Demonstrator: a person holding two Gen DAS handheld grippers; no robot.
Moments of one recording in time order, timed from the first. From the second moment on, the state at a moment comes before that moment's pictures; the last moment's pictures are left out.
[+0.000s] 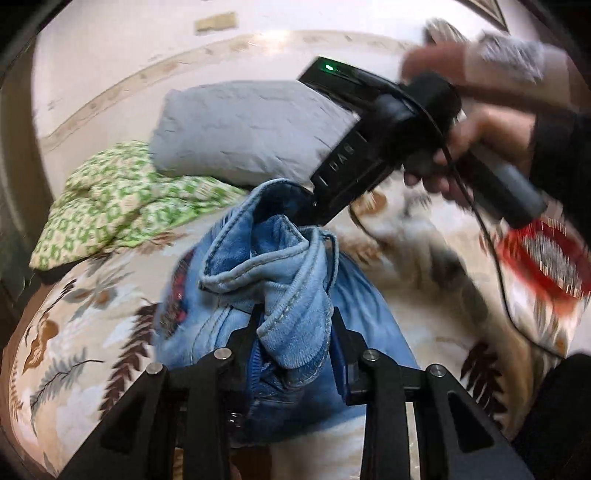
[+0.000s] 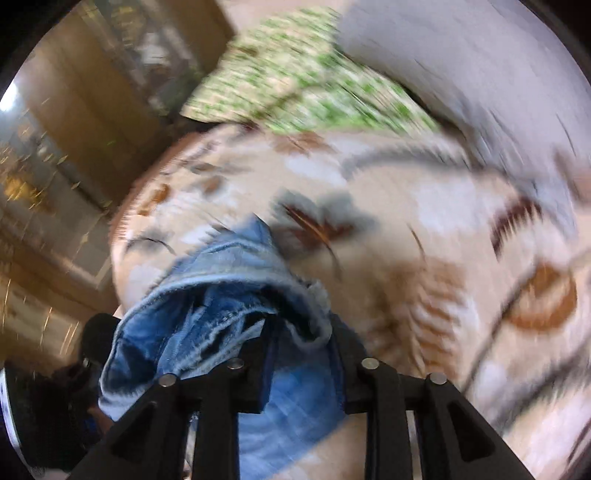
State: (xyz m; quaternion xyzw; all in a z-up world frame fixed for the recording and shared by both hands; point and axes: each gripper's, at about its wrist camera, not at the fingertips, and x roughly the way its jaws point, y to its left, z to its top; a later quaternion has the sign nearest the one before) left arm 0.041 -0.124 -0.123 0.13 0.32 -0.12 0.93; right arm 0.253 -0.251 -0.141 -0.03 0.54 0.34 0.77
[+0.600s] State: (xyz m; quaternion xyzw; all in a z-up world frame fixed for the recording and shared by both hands) left arm 0.025 -0.157 -0.144 0.24 0.31 -0.16 0.91; right arm 0.209 -0.316 -0.080 0.03 0.48 0.24 0.84
